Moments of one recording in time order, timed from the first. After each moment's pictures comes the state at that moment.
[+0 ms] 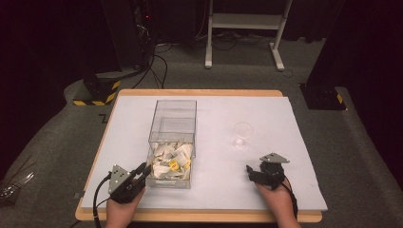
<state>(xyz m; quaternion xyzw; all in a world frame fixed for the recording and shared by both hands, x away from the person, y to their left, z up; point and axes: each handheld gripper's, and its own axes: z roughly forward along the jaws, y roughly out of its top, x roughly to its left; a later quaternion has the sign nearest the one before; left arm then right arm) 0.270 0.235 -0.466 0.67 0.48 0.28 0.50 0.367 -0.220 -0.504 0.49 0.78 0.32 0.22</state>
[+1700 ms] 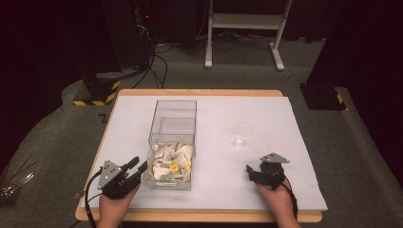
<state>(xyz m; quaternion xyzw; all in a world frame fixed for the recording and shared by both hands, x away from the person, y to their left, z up) 0.279 0.255 -0.449 0.66 0.47 0.29 0.51 0.367 -0.220 -0.504 0.49 0.78 0.32 0.22</state>
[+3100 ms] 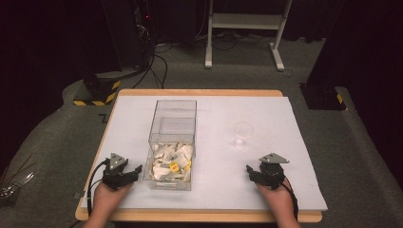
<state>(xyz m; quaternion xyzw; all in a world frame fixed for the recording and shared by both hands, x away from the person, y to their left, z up) 0.331 0.289 -0.508 0.75 0.52 0.25 0.33 0.365 -0.219 -0.502 0.48 0.78 0.33 0.22</state>
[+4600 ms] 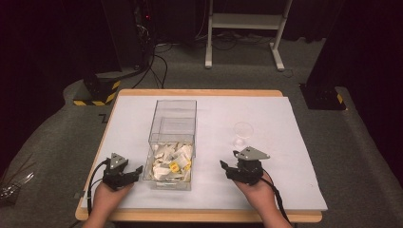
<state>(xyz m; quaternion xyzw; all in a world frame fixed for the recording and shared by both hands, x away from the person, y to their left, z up) 0.331 0.290 -0.508 0.75 0.52 0.24 0.34 0.352 -0.143 -0.446 0.37 0.81 0.42 0.20</state>
